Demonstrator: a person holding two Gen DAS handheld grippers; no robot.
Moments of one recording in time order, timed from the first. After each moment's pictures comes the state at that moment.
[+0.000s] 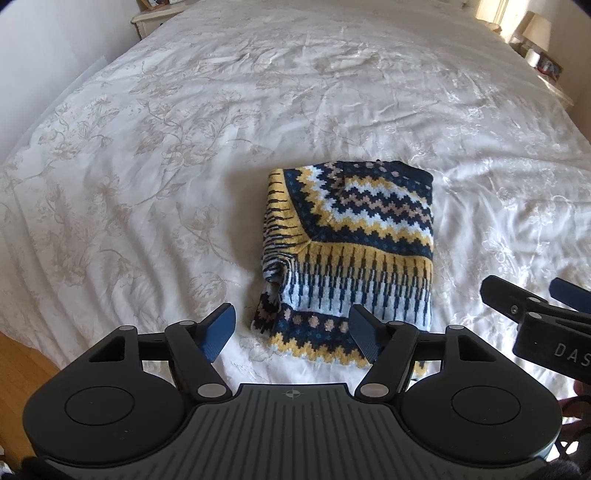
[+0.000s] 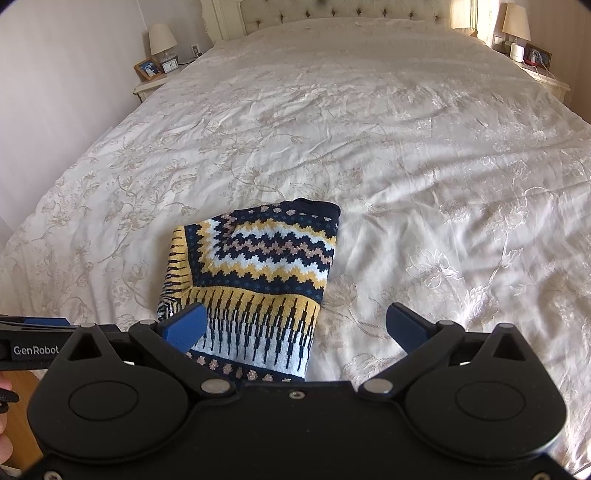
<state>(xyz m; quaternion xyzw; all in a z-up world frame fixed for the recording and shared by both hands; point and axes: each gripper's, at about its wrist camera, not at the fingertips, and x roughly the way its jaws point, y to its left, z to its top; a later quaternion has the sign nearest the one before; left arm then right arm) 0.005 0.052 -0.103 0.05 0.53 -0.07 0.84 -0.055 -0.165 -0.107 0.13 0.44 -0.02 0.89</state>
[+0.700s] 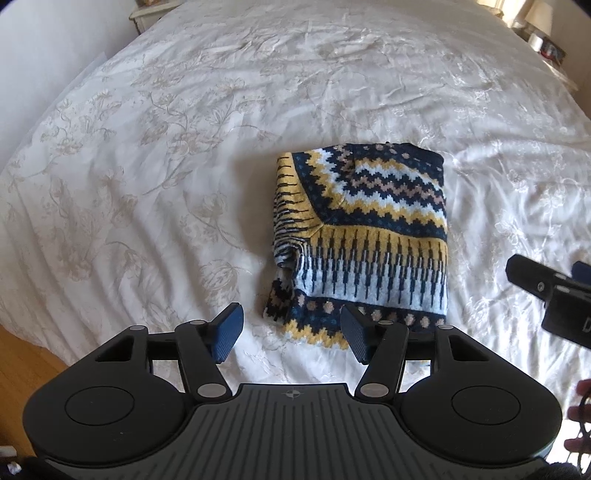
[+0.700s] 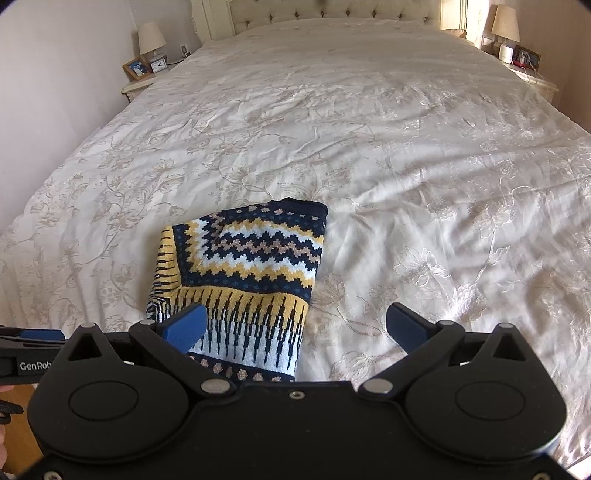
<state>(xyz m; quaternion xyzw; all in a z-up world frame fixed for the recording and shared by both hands) 0.003 0.057 -0.113 0.07 0.55 -0.07 0.83 -0.055 -0.167 -0.107 0.12 0.44 -0.03 0.89</state>
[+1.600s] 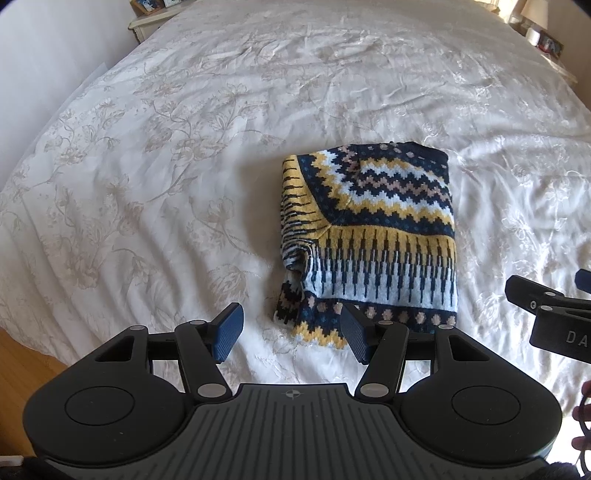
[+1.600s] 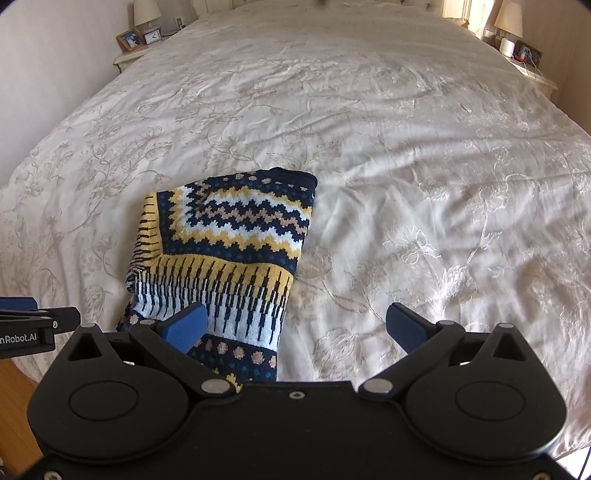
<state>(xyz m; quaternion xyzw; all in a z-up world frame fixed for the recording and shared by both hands) 0.002 0.058 -0.116 0.09 0.53 -0.06 0.84 -0.056 -0.163 -0.122 0.09 0.48 -0.04 0.87</state>
